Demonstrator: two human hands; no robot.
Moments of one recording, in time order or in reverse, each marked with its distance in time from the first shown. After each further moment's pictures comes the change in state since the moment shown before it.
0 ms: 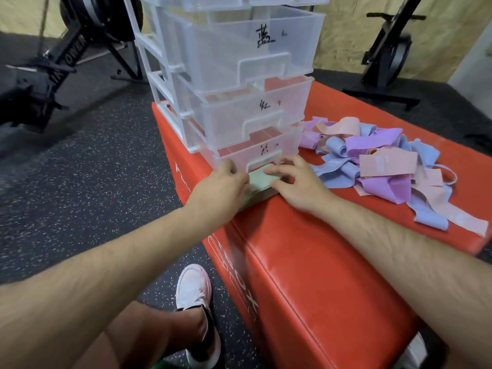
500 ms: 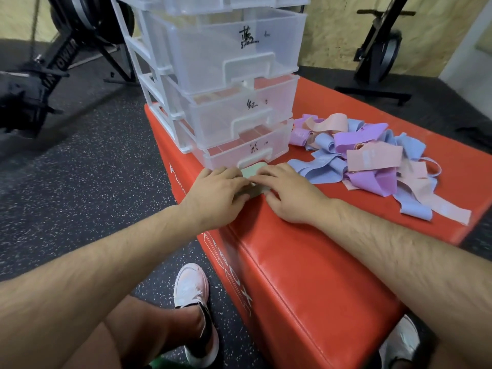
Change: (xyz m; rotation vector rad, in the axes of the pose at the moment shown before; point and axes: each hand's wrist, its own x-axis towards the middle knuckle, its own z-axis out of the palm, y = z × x) left_hand 0.001 0.001 0.004 0.128 -0.004 0.213; right_hand -0.027 -0.008 -0.013 -0.425 -0.146 -0.361
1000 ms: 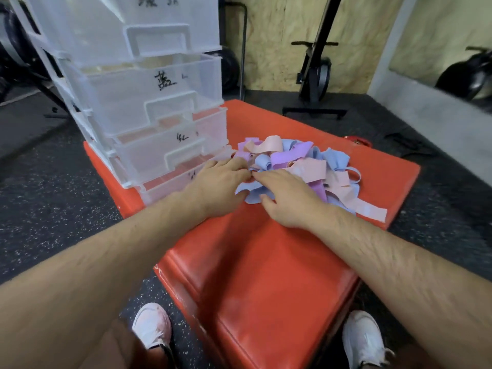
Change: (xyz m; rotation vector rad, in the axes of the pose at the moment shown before) left_hand 0.112 0.077 -0.010 -0.020 0.069 0.232; right_hand -0.057 0.049 -0.082 -0.094 0.094 0.283
